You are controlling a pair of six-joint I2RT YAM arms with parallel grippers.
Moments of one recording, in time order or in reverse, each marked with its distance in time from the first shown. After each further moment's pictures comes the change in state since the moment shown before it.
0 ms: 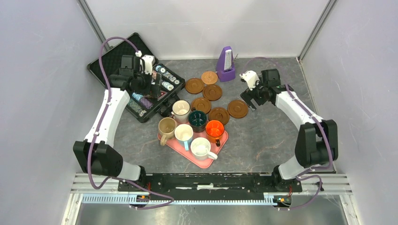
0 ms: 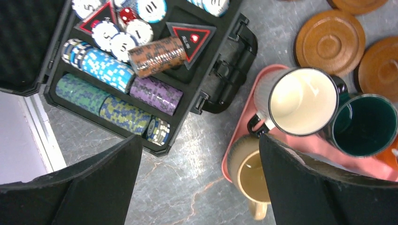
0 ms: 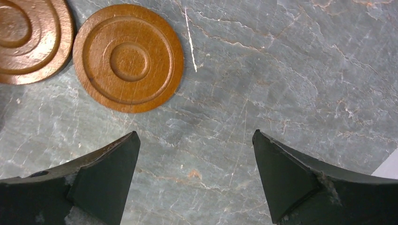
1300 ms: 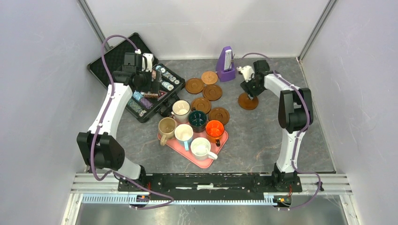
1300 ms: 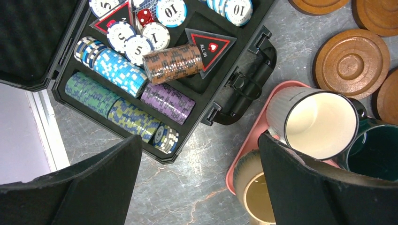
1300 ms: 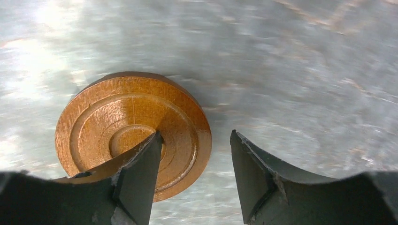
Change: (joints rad) left arm 0.000 0.063 0.019 0.045 -0.085 -0.069; right arm -0.003 0.537 0.383 -0.046 0.112 0.043
